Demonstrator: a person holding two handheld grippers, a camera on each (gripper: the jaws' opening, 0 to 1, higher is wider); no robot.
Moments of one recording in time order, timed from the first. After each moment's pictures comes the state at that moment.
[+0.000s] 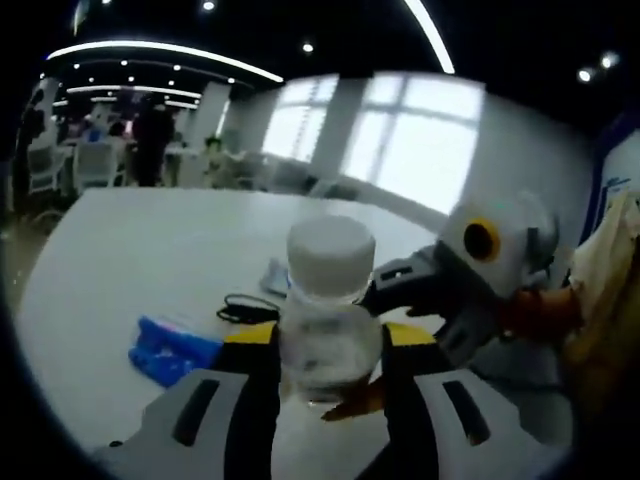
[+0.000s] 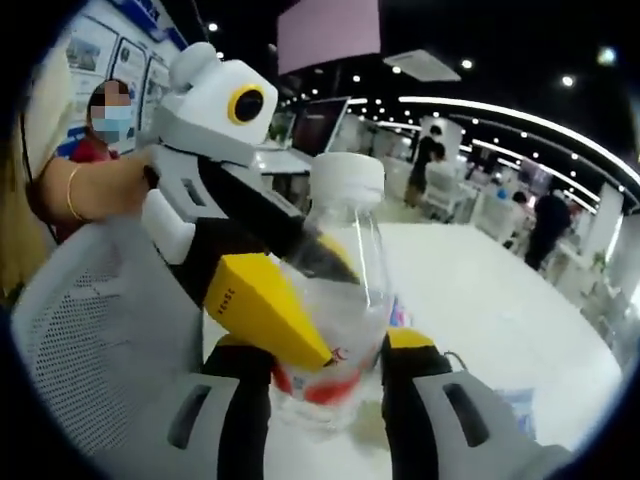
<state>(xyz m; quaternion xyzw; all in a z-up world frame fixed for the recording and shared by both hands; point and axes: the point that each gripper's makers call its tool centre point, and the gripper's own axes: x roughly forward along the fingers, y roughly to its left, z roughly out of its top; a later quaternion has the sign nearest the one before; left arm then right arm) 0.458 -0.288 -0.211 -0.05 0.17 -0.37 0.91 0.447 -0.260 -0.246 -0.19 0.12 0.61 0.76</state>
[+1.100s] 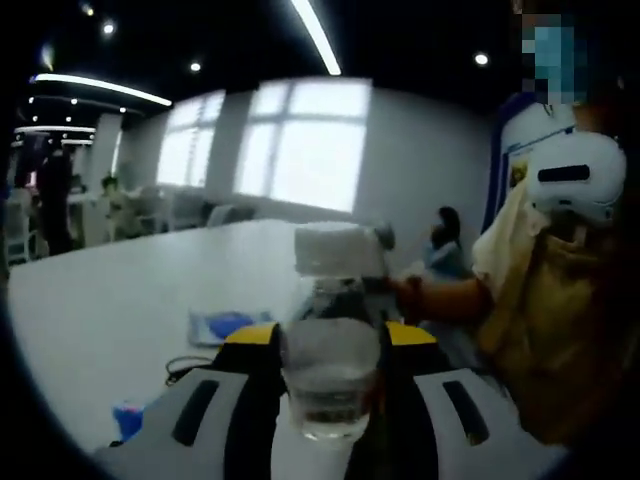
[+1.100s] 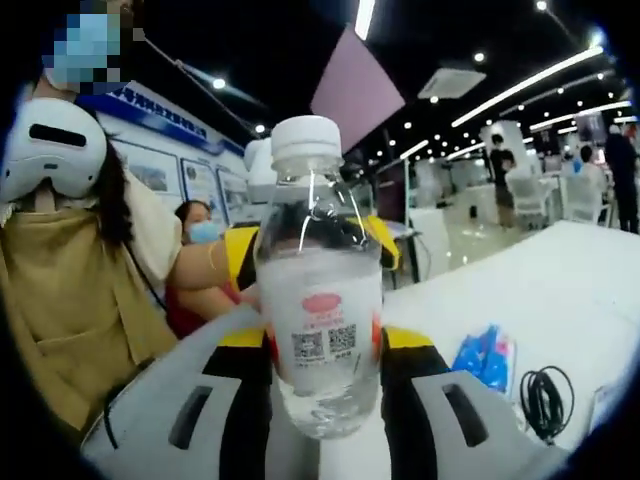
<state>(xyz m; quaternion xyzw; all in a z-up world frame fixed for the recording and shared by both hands) 0.420 -0.312 -0.138 -0.04 0.10 -0.56 0.82 0.401 -0.273 -0.188 0.04 0.11 0.76 0.65</state>
